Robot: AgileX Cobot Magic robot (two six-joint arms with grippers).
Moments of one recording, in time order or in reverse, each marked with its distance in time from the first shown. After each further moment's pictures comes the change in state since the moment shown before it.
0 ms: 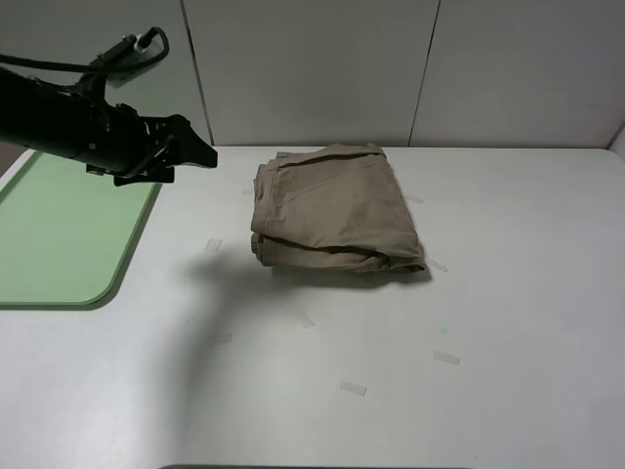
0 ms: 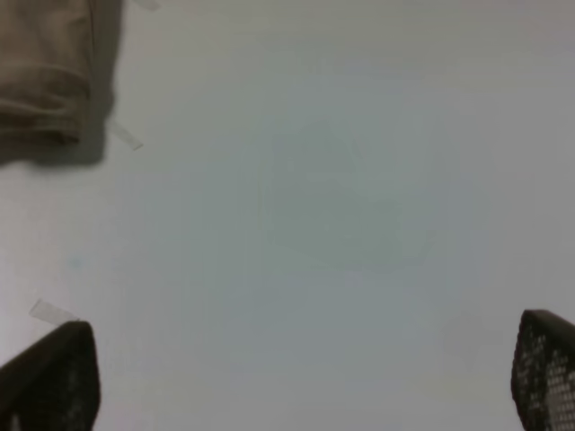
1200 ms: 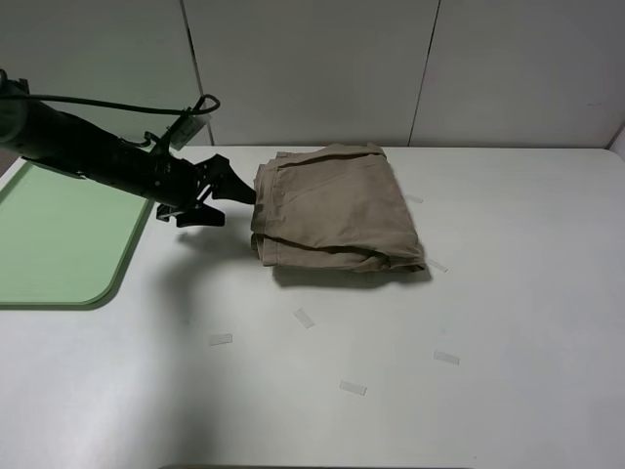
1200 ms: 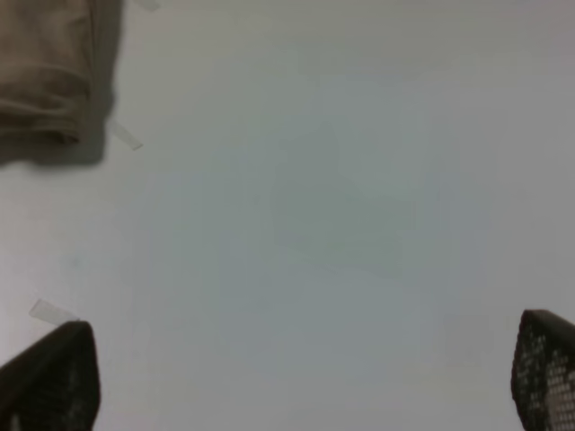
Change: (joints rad) left arm 0.034 0.482 -0.275 -0.108 0.227 0.030; right arm 0.000 0.000 0.000 0.000 0.000 0.000
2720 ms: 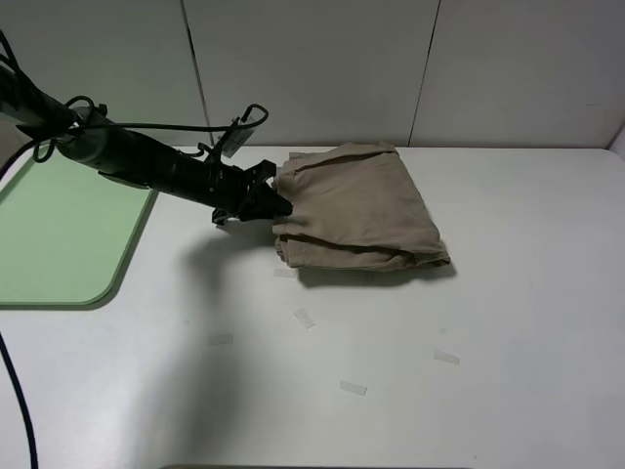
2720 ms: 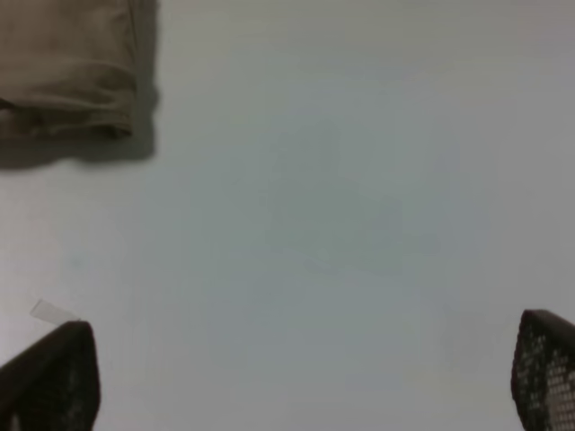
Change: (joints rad) left arm -0.116 0.204 -0.210 -0.119 0.082 0.022; right arm 0.000 0.000 0.000 0.001 0.000 0.000
